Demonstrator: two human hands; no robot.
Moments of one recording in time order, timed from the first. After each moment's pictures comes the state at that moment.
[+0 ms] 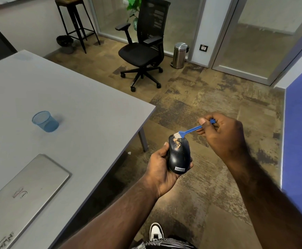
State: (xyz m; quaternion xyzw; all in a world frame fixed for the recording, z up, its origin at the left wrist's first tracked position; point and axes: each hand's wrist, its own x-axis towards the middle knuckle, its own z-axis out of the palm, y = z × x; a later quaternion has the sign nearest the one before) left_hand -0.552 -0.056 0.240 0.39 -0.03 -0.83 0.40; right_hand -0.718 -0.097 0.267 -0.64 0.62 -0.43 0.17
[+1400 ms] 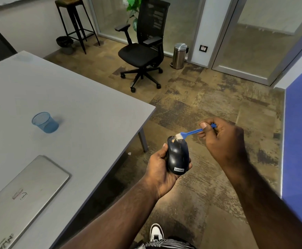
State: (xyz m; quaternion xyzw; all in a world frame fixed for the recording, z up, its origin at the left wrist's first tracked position) left_hand -0.552 -0.061 0.230 0.39 -0.03 -0.83 0.40; right_hand -0.717 -0.090 0.256 -0.65 0.61 -0.44 0.11
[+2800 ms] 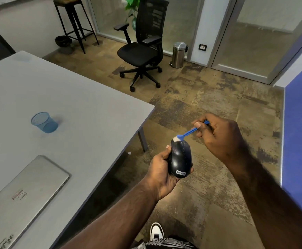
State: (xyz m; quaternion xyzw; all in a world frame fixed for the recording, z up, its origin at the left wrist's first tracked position) left_hand -0.554 -0.055 0.232 0.40 -0.06 -0.83 0.38; right_hand -0.721 -0.093 0.272 -0.71 0.56 -0.39 0.16
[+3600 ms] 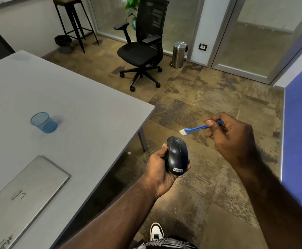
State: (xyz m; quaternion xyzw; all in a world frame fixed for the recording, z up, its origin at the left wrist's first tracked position) left_hand -0.548 -0.063 0.230 0.40 -0.04 -0.83 0.39; right_hand -0.734 -0.089 0.270 -0.68 0.57 -0.45 0.13
